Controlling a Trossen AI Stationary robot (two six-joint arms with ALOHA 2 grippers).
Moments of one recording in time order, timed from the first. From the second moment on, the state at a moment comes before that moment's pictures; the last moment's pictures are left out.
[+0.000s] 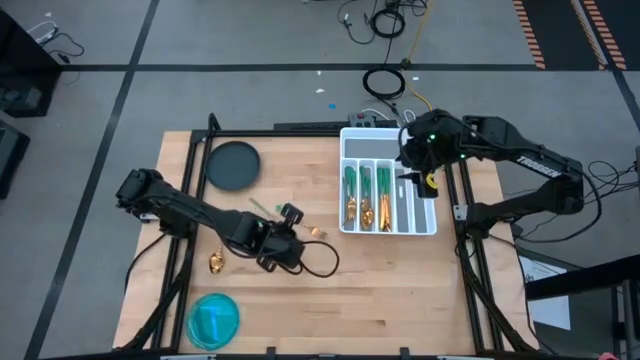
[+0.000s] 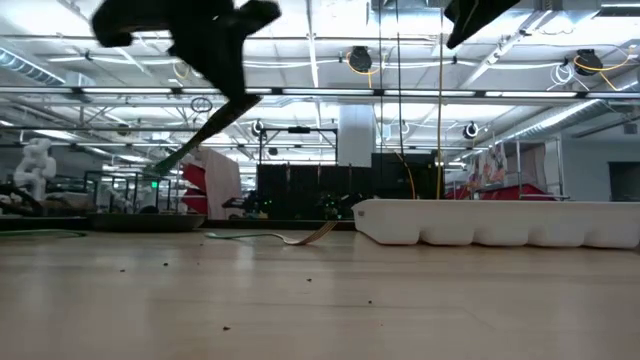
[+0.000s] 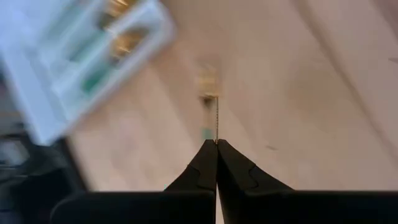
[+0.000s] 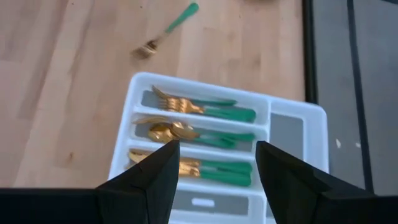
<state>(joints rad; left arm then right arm) -0.34 1.65 1.34 -0.93 -0.42 0.34 -0.31 1.20 1.48 -1.21 -0.07 -0.40</state>
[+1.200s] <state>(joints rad) -0.01 1.74 1.42 0.04 -0.12 1.42 -0.47 0.99 1.48 -1.24 0.03 -0.22</state>
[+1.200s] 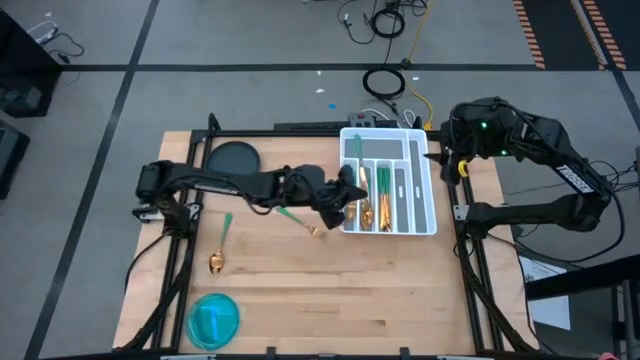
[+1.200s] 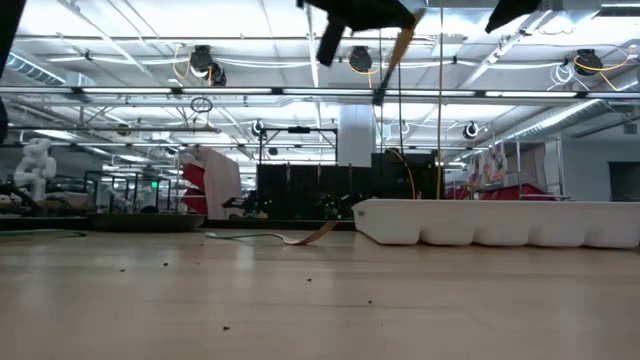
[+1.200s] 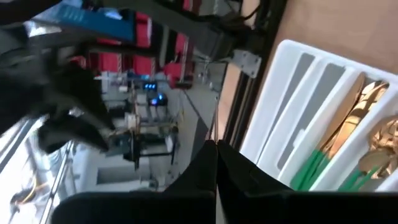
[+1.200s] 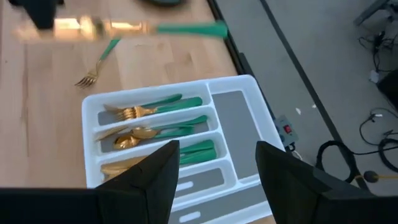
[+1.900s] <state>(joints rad) 0.02 2.13 1.42 0.58 0.01 1.42 -0.47 0.99 1.48 -1.24 0.03 -0.19</state>
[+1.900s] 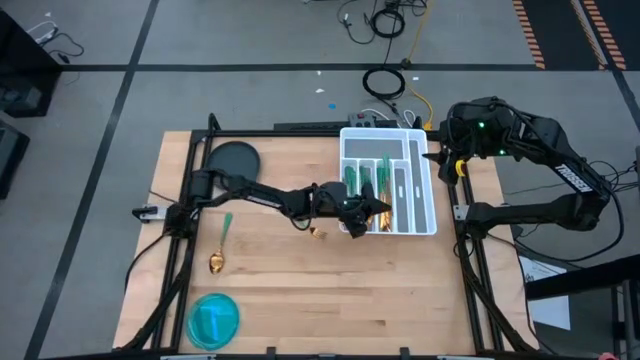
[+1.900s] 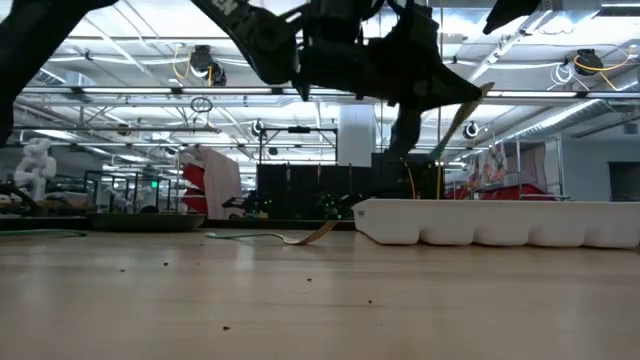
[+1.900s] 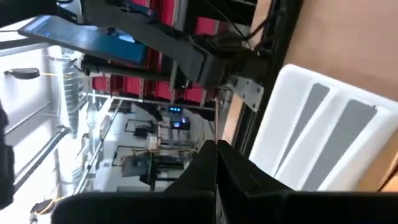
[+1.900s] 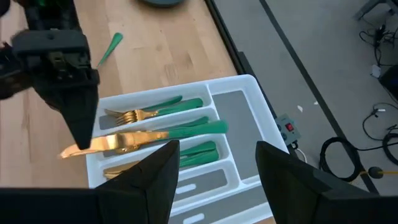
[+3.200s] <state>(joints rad) 0.05 2.34 1.38 0.93 0.01 1.22 -0.47 1.11 1.48 -1.18 0.02 -0.30</state>
